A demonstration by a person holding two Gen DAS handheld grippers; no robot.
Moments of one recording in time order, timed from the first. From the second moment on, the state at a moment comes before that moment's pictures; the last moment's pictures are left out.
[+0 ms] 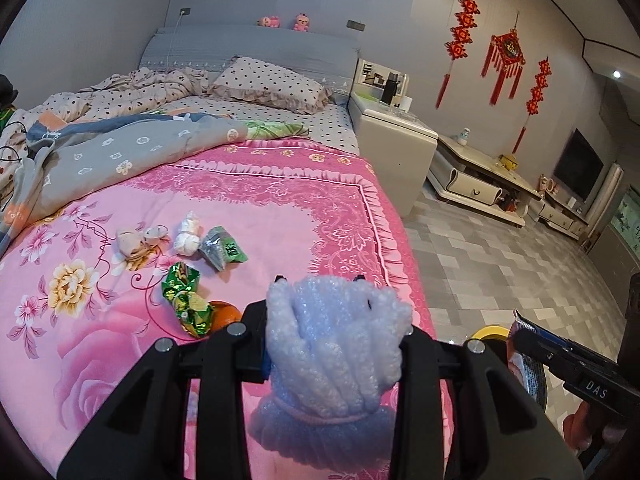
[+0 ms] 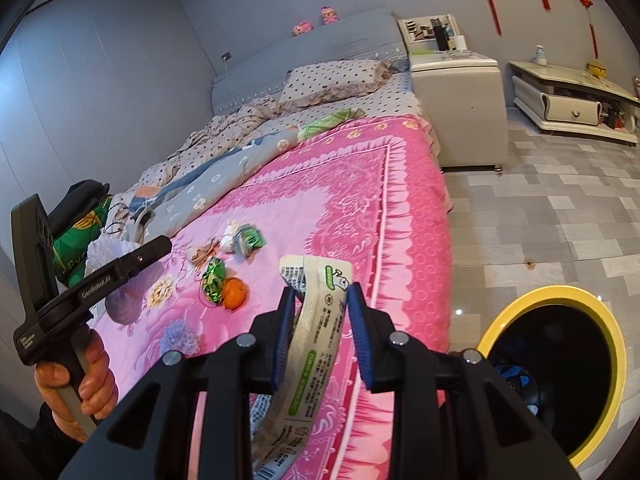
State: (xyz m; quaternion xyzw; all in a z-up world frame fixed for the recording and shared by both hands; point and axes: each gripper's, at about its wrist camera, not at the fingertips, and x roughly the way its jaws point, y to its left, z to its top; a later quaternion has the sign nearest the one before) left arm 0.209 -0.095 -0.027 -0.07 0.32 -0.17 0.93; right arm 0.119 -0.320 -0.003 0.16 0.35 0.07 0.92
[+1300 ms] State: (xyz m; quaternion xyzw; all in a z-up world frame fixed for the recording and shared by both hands) left arm 0.163 -0.342 -0.051 0.01 0.37 -0.37 0.85; right arm 0.048 -0.519 -0.019 0.20 0.31 -0.15 0.92
